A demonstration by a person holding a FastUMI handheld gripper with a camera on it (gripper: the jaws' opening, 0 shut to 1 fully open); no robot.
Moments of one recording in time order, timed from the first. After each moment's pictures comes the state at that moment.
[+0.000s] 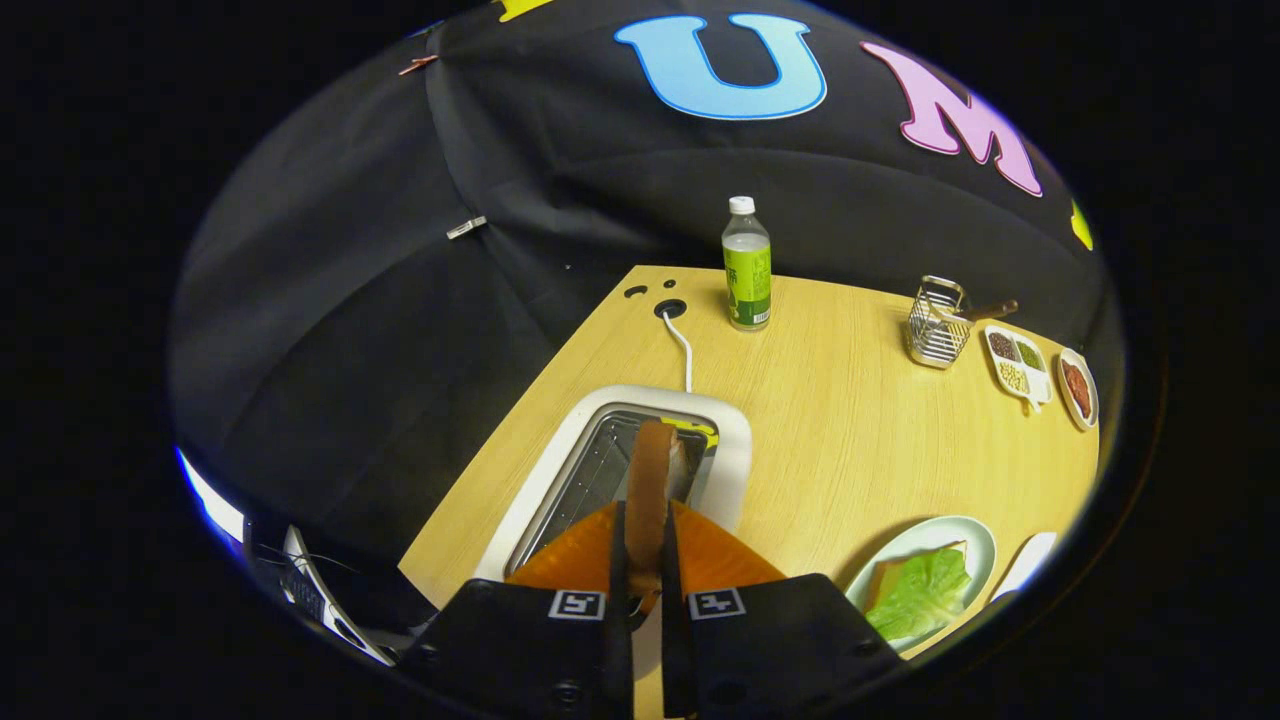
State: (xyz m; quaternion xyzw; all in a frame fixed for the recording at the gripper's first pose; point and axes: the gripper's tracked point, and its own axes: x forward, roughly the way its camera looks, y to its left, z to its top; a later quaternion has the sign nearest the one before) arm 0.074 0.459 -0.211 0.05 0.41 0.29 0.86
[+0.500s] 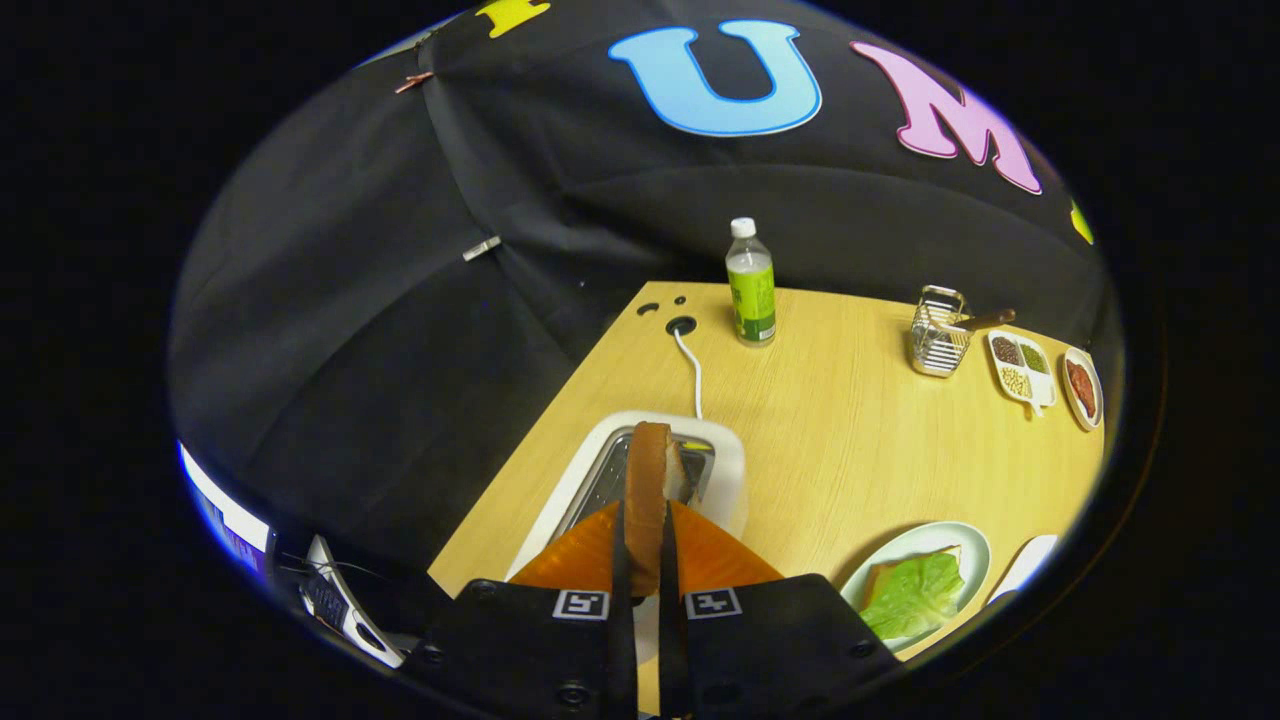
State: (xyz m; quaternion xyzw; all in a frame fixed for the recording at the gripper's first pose) arm 0.084 0.441 -0.161 0.08 0.40 0.30 0.87
